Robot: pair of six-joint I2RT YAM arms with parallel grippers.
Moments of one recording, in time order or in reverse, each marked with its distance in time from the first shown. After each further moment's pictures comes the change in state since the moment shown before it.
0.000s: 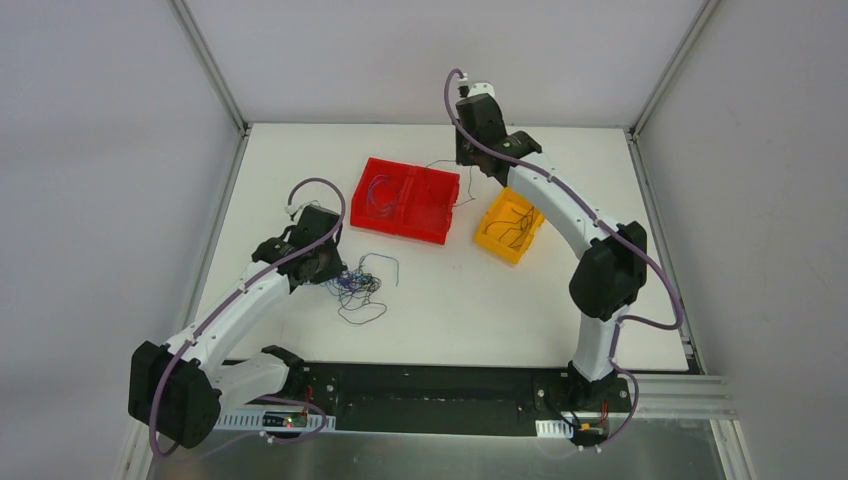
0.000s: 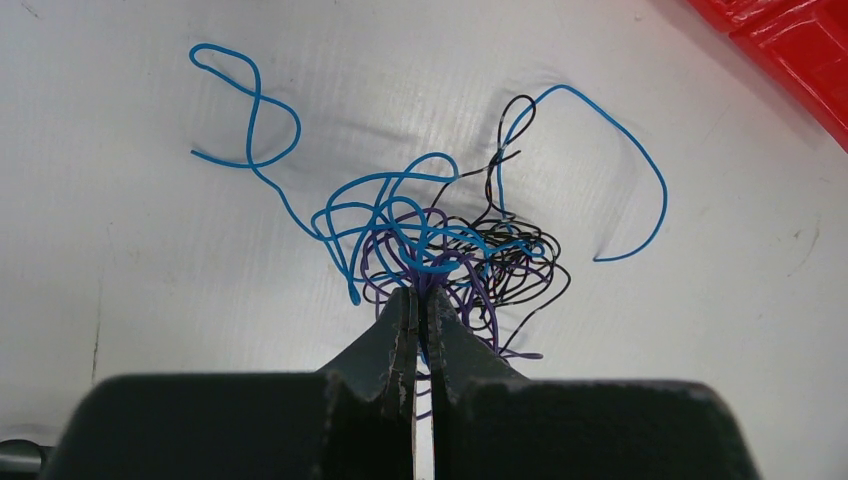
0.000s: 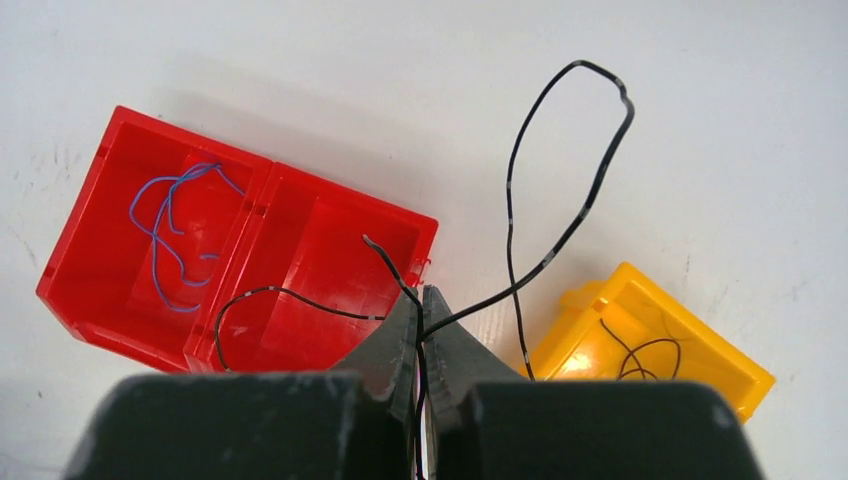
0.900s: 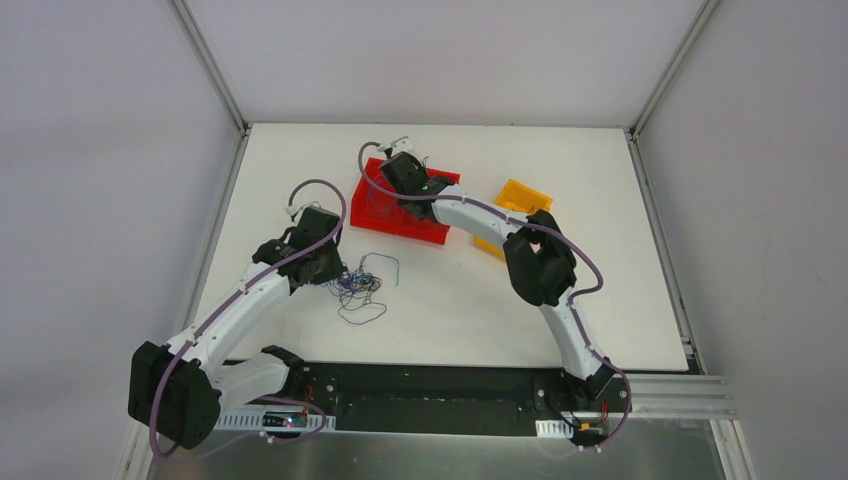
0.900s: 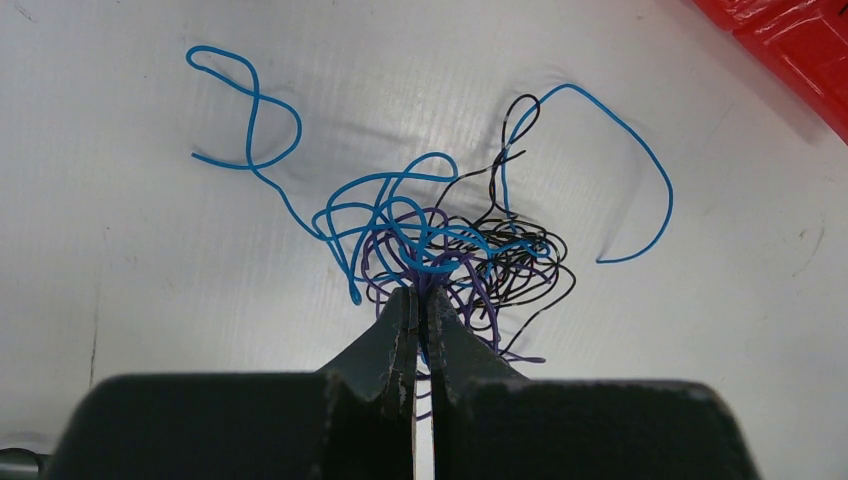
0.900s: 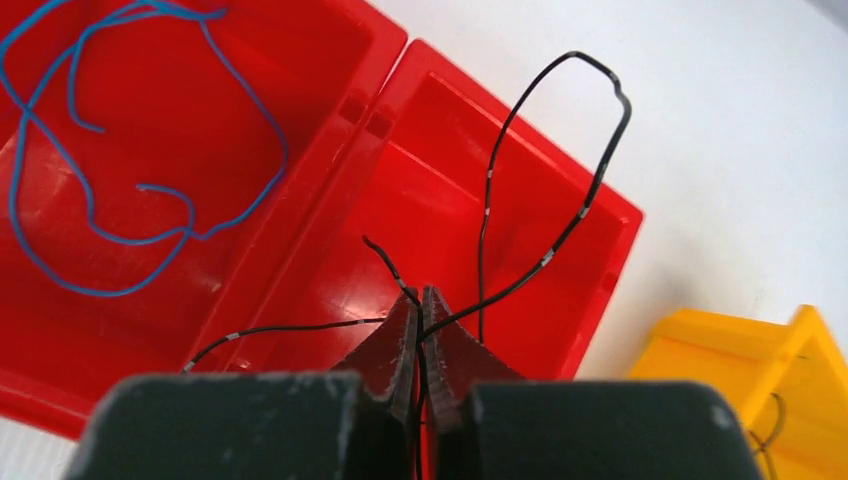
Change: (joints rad) left arm 0.000 0.003 -0.015 0.022 0.006 0.008; right arm 0.243 0.354 0.060 0.142 0.320 -0.204
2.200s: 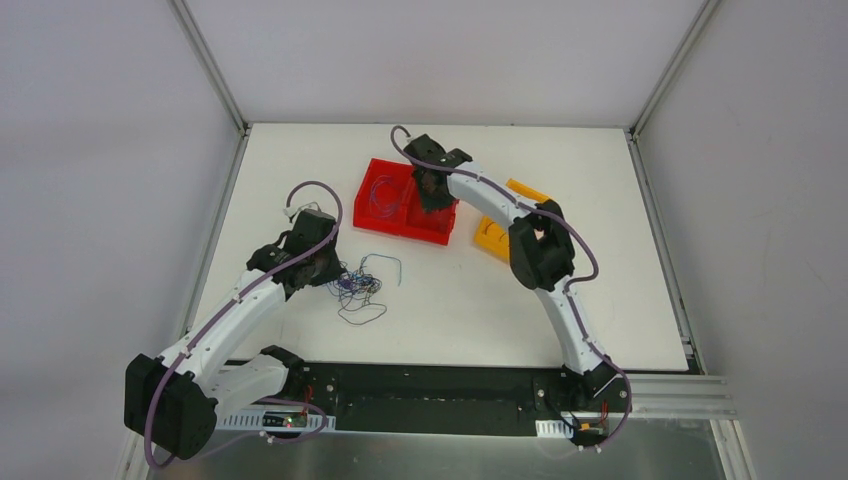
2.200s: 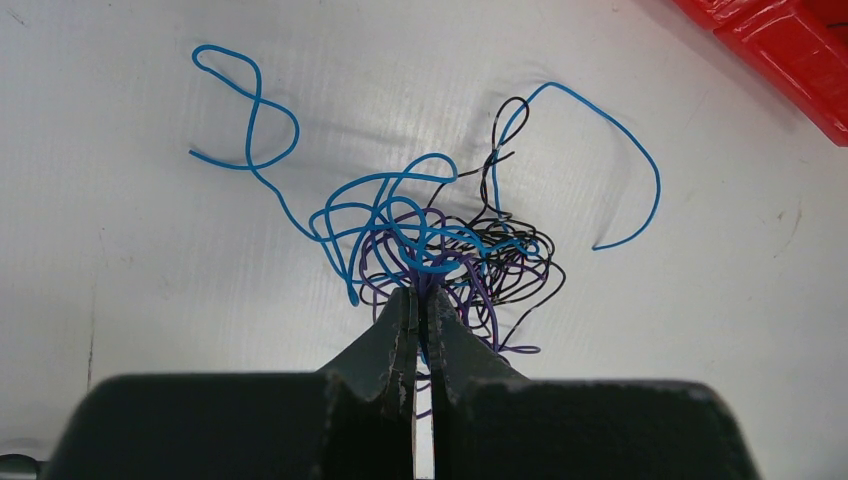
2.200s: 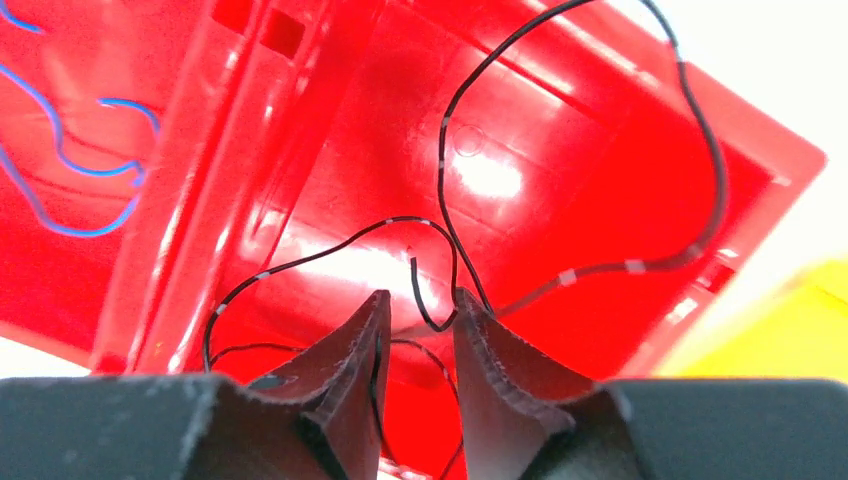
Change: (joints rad) left arm 0.000 -0.059 -0.018 0.002 0.019 0.014; right arm -0.146 0.120 0.206 -0.401 -0.426 0.237
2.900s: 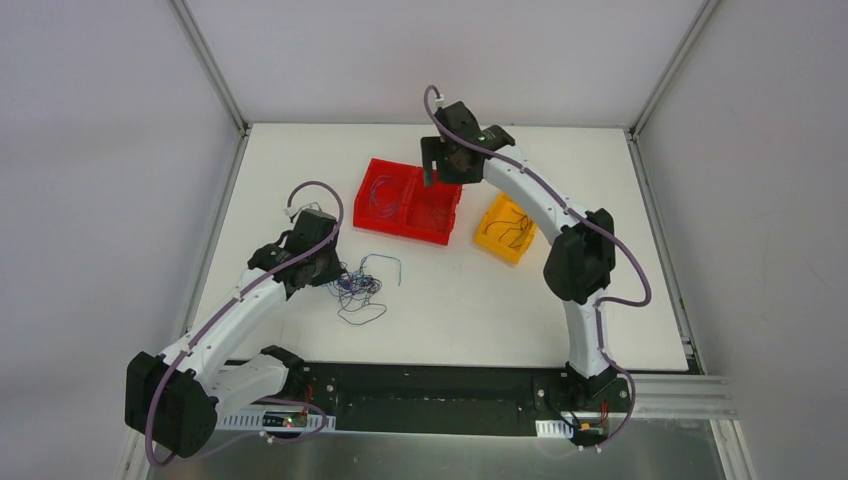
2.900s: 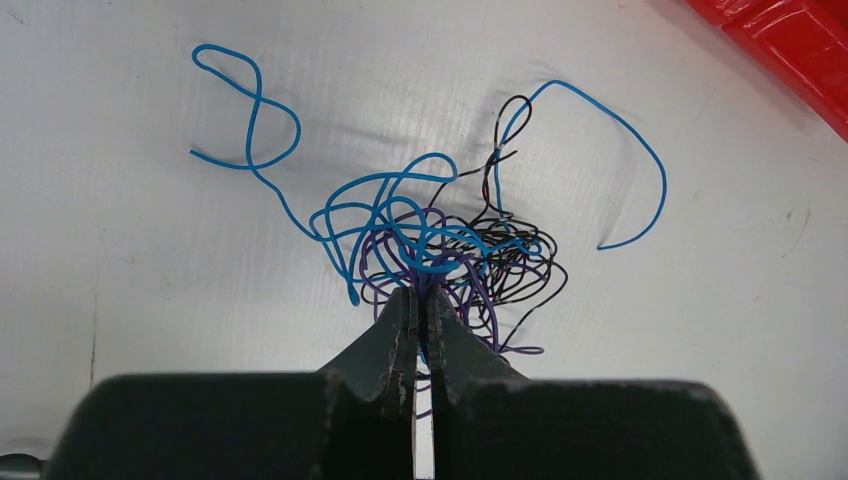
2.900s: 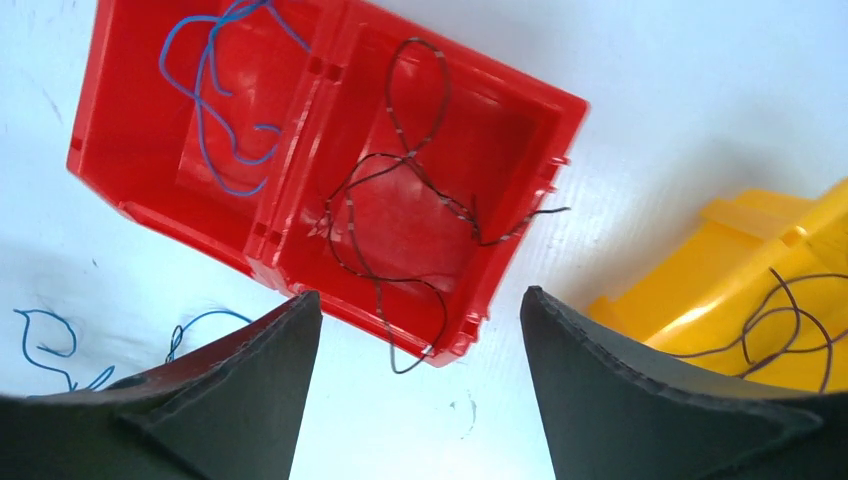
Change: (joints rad) left arm 0.000 0.009 0.000 0.000 0.000 0.005; right arm -0.049 -0.265 -0.027 -0.038 -0.078 0.062
